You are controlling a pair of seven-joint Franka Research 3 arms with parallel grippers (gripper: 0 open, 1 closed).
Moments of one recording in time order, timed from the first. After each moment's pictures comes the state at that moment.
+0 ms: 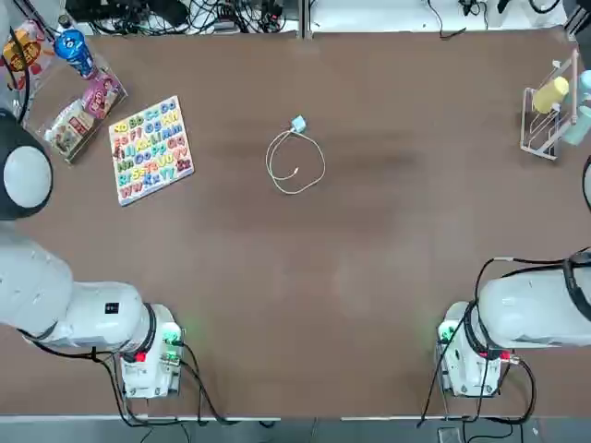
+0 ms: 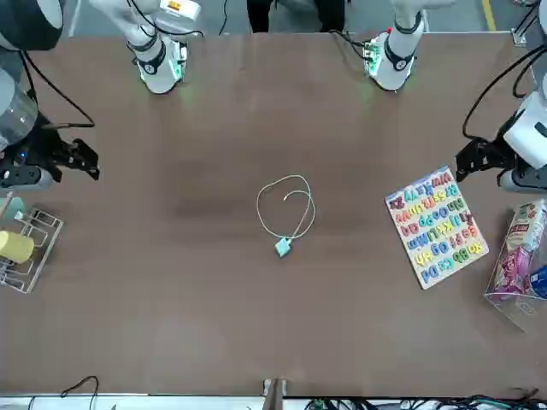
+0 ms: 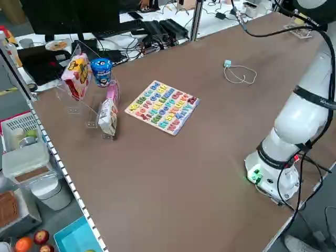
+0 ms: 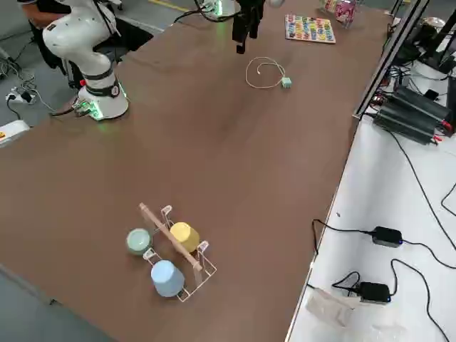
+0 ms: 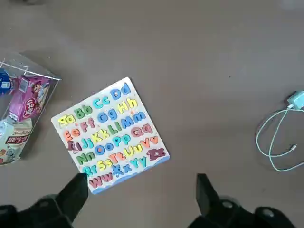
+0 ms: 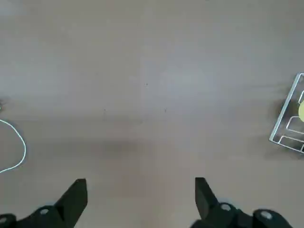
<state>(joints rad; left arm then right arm) 0.02 0.11 -0.13 -1.45 0.03 1.62 0.00 -0.07 0.05 0.17 -1.56 -0.02 1.65 0.07</state>
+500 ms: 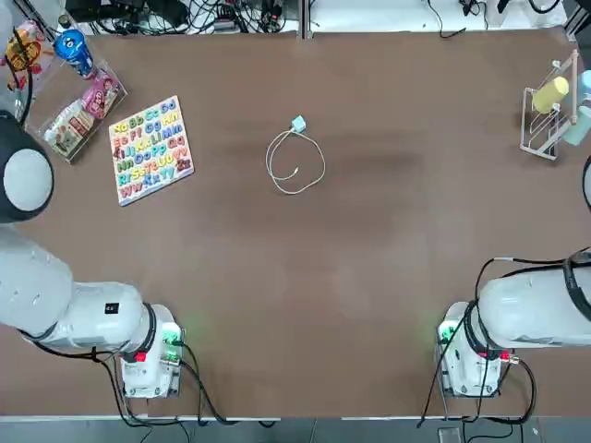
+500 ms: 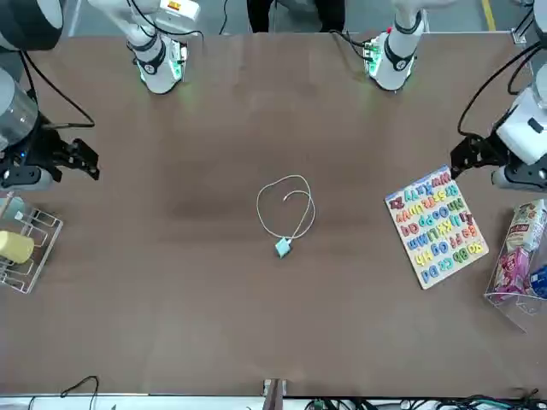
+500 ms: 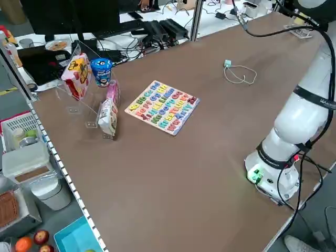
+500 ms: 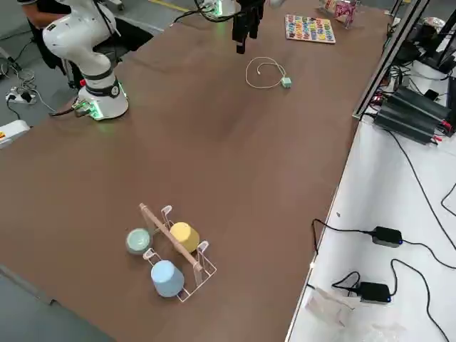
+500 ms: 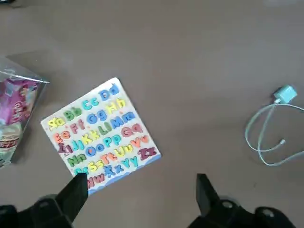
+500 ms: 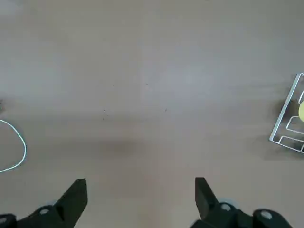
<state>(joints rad) 0.01 0.11 -0.19 -1.45 0.01 1.61 -0.03 -0.07 0.05 0.17 -1.56 -0.02 1.65 0.07</state>
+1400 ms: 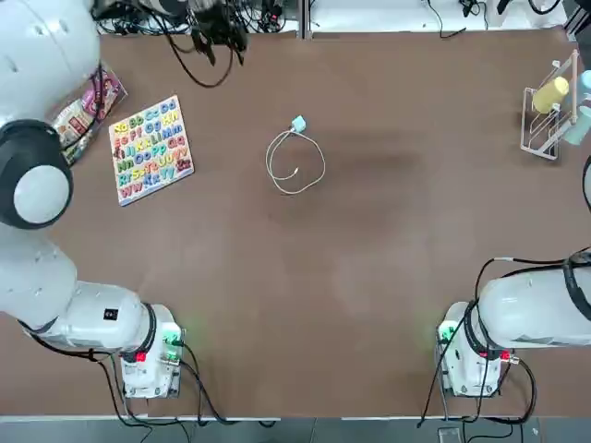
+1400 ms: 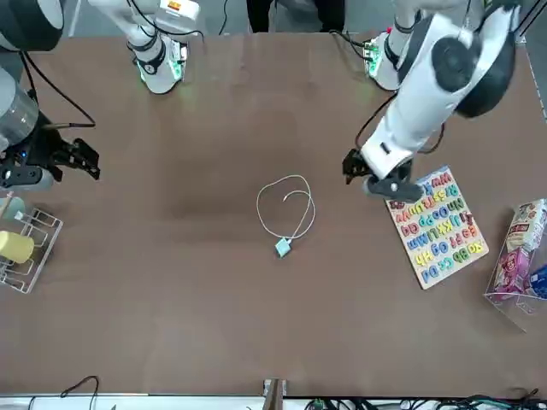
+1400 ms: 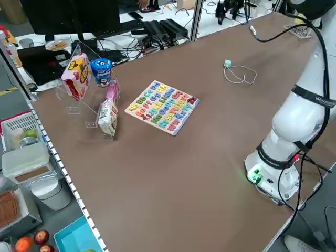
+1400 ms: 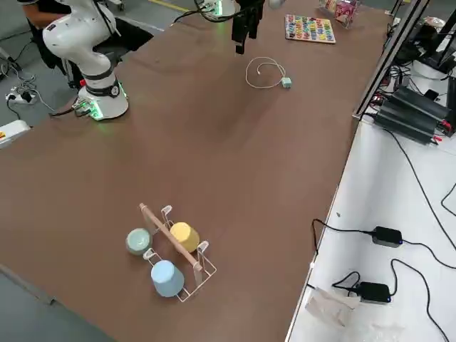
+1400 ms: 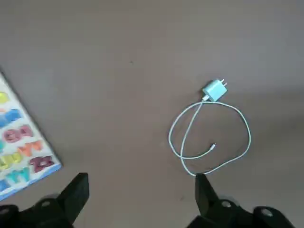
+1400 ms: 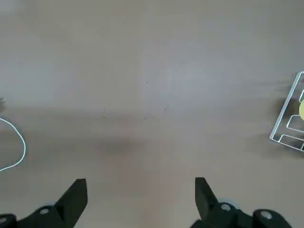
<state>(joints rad) -0.11 0.21 -0.40 -1.71 -0.04 1.97 -0.35 -0.07 0.05 0.17 -1.57 -0.02 1.65 0.07</state>
